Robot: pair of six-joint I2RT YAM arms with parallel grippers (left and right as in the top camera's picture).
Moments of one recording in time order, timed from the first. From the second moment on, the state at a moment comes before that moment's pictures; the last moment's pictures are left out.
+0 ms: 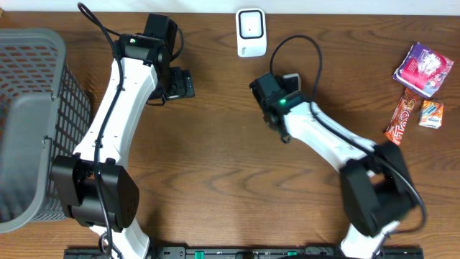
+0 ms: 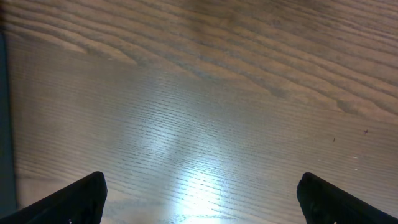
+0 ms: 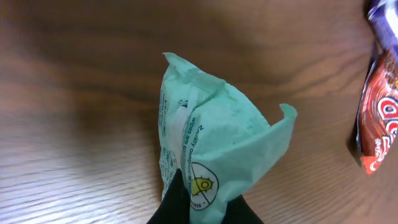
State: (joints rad) left arm -0.19 1.86 1.73 -1.25 -0.08 -0.38; right arm 0.53 1.90 1.27 -0.74 0.63 0.41
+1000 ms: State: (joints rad) left arm -0.19 1.86 1.73 -1.25 -0.08 -0.38; right arm 0.35 1.99 1.78 -1.26 0.07 0.32
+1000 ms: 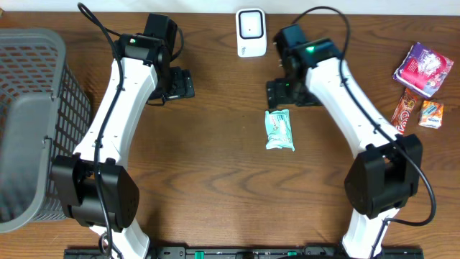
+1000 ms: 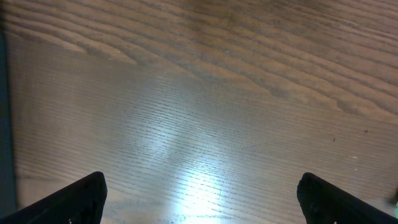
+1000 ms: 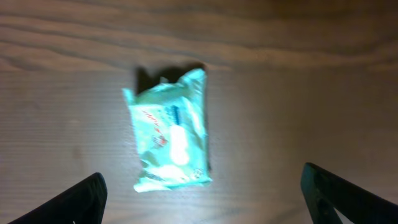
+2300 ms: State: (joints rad) left arm -0.19 1.86 1.73 -1.25 -0.08 -0.38; right arm 0.38 1.99 1.35 -0.88 -0.11 0.30
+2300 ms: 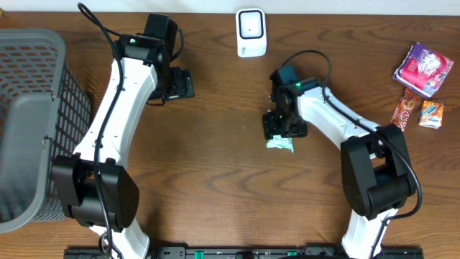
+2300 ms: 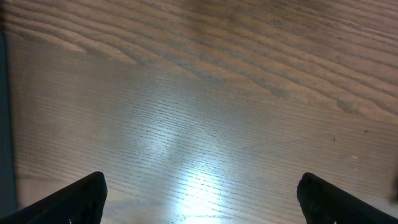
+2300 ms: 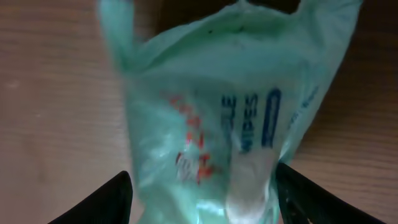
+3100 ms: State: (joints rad) left arm -0.19 1.86 1.73 -1.25 -0.08 -0.38; right arm 0.39 1.99 1.62 -0.75 0.00 0.33
